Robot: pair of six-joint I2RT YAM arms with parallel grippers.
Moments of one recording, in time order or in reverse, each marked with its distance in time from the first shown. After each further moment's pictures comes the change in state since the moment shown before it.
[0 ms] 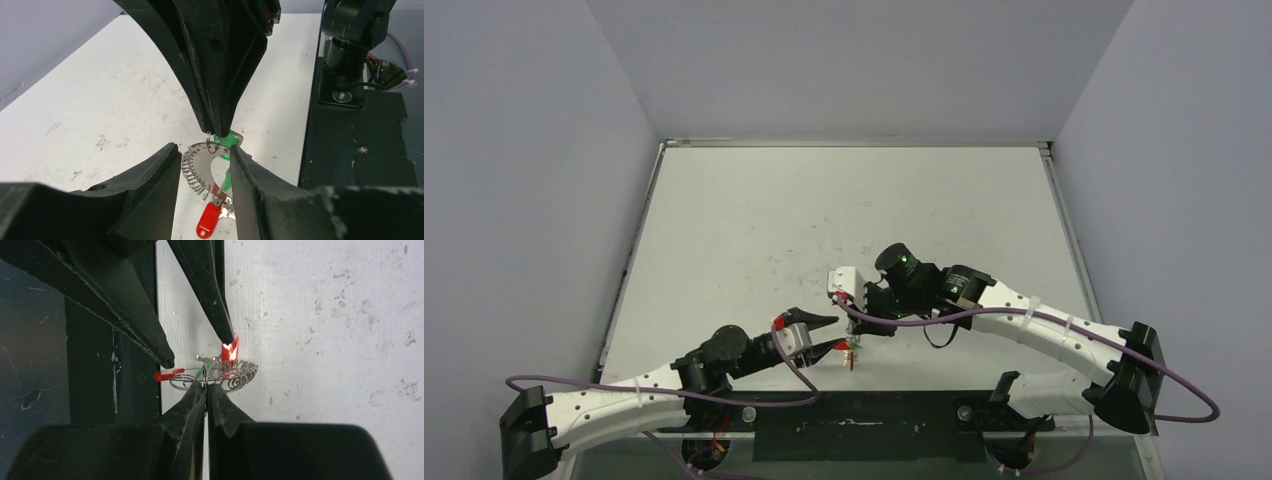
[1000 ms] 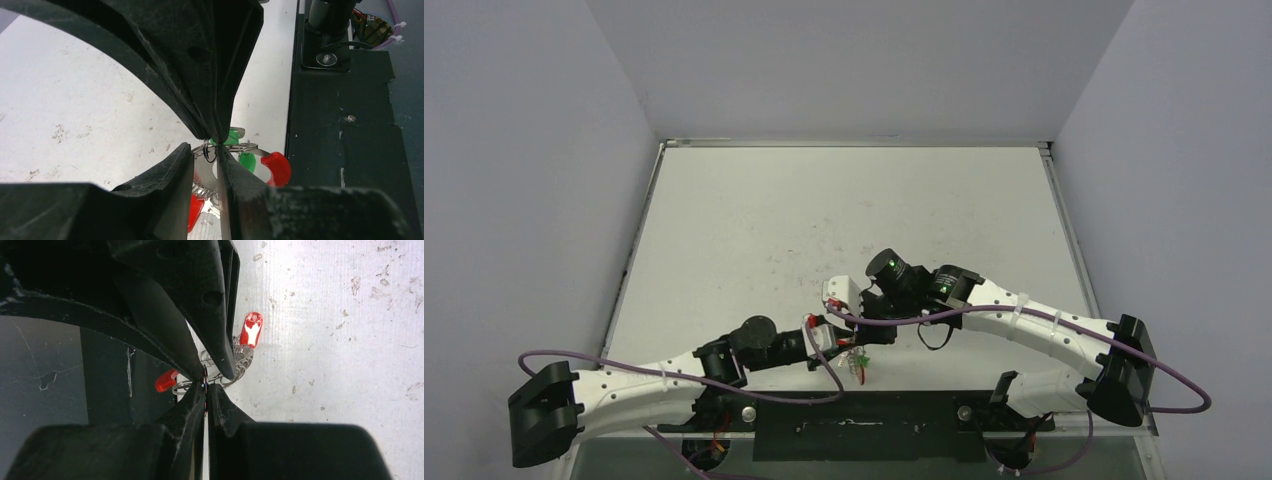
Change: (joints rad) left arm 0.000 0.253 0.065 0.000 0.090 0.011; right arm 0.037 0.074 0.044 -0.119 0.006 0.012
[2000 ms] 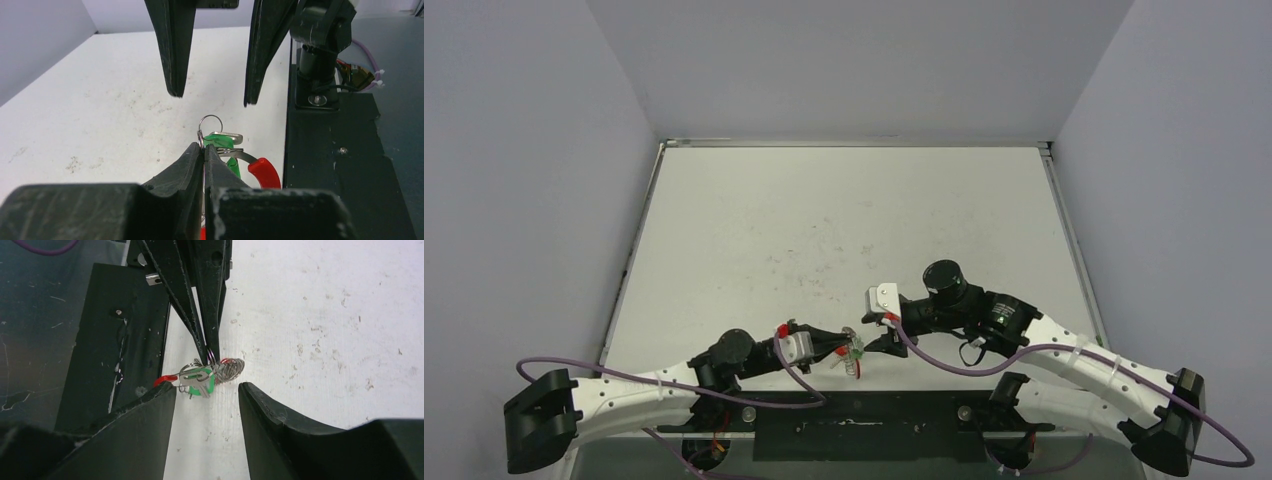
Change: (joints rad) left arm 0.000 -0.071 -0.145 0.287 0.010 -0.029; right arm -0.086 -0.364 -0.282 0.308 -0.141 -0.089
